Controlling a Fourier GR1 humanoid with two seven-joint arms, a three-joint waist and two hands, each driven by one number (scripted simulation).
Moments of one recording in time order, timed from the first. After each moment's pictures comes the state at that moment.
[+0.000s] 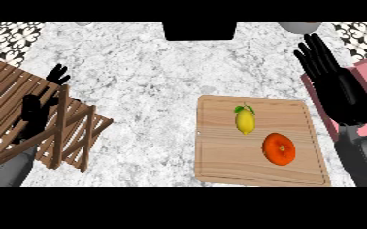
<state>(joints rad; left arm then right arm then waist) -0.21 0.63 -0.28 -1.30 0.24 0.34 0.02 -0.29 -0.49 0.11 -1.50 -0.46 0.00 -0.06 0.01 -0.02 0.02</state>
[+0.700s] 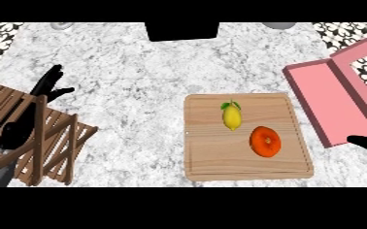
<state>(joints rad) -0.15 0.71 -0.25 -1.36 0.28 0.13 -0.22 0.10 -0.78 -0.11 -1.78 -0.14 -0.24 -0.07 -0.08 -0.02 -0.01</state>
